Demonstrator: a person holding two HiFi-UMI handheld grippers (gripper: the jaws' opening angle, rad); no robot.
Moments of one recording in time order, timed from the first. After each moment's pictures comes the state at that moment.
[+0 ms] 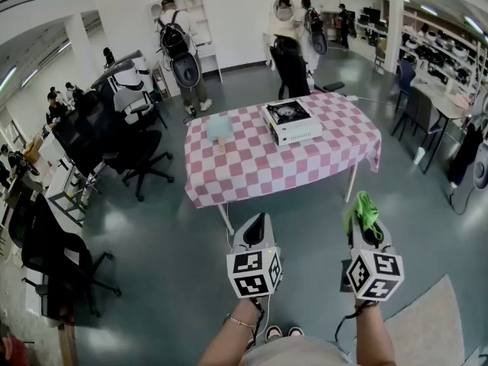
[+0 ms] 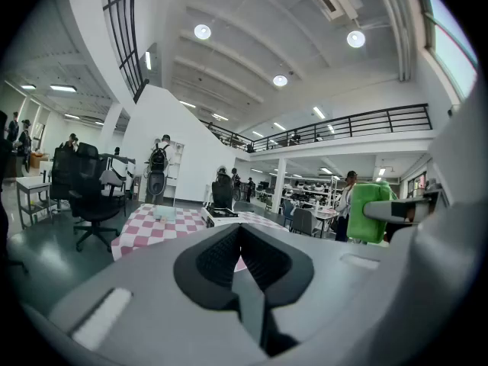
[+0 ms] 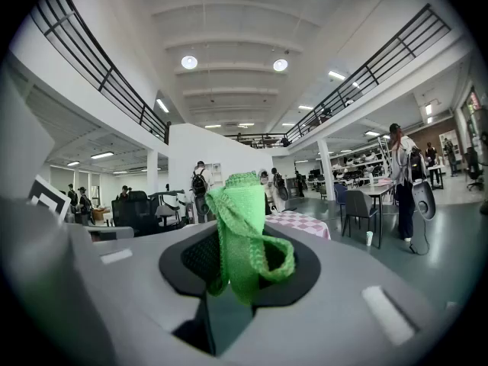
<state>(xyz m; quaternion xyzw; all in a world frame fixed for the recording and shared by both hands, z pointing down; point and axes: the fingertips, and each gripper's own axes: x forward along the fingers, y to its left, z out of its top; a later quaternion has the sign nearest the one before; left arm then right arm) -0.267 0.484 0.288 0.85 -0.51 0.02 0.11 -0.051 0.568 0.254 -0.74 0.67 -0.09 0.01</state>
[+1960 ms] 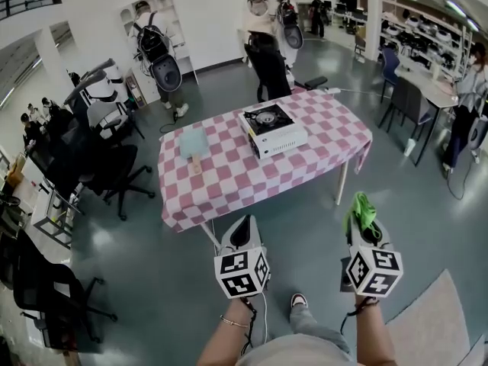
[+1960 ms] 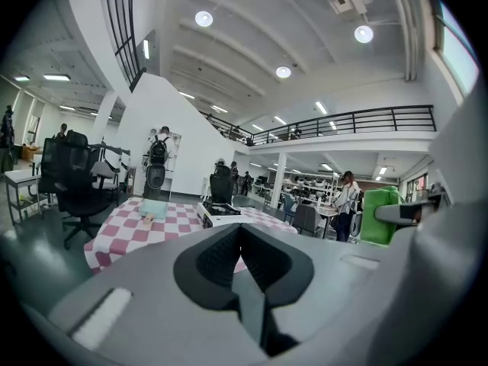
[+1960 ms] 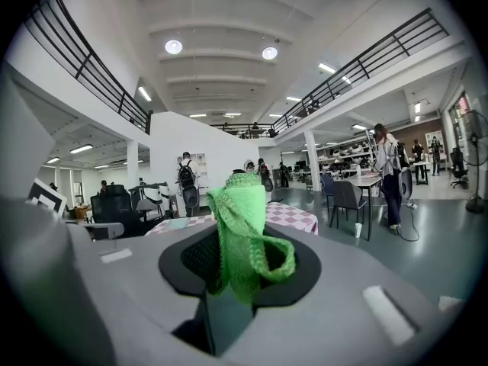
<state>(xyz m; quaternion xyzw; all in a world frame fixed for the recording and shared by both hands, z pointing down) -0.223 0.345 0.315 0.86 -0.50 0.03 0.13 0.020 0.455 0.284 -0.77 0.62 -0.13 -0.01</state>
